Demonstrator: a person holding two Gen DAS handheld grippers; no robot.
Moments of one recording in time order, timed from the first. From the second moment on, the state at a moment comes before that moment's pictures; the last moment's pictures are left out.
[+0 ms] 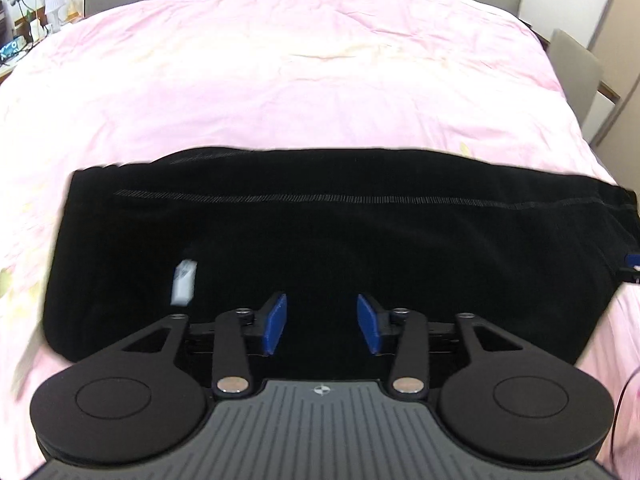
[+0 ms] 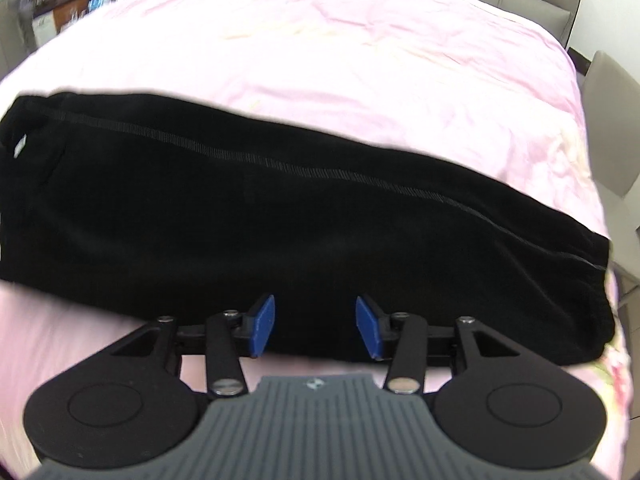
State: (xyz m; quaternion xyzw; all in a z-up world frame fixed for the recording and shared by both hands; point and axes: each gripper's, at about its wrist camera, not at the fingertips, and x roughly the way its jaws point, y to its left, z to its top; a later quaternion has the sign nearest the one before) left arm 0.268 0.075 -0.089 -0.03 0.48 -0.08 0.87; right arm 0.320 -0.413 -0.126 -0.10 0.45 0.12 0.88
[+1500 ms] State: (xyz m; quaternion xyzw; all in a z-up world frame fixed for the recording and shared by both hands) left arm 0.430 -0.022 -0.139 0.20 0.47 -0.13 0.85; right arm 0.504 -0.321 -0.170 -0.25 0.43 0.18 0.85
